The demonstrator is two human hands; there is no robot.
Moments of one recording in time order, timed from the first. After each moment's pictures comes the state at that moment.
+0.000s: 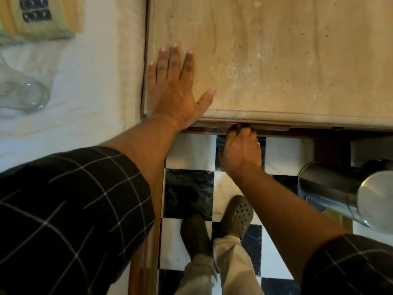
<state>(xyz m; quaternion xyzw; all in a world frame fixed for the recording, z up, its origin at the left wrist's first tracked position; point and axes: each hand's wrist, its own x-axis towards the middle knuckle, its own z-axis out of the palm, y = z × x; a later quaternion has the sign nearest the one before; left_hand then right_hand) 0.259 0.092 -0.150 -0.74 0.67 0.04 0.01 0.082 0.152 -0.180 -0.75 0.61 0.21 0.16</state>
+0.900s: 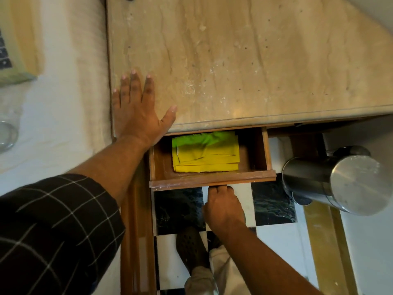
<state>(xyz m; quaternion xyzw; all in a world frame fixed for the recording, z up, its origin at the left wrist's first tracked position) 0.258 0.092 -0.150 -0.74 0.67 0.04 0.03 0.042 0.252 -0.182 -0.69 0.61 0.19 0.34</state>
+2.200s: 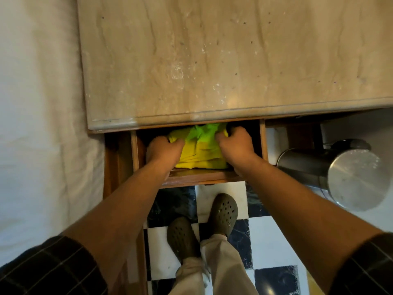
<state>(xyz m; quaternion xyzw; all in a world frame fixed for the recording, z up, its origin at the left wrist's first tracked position) 0.176 0.146 -0.210 -0.85 0.32 0.41 -0.07 0.009 0.119 -0.198 -0.42 0.77 -0.10 0.48</state>
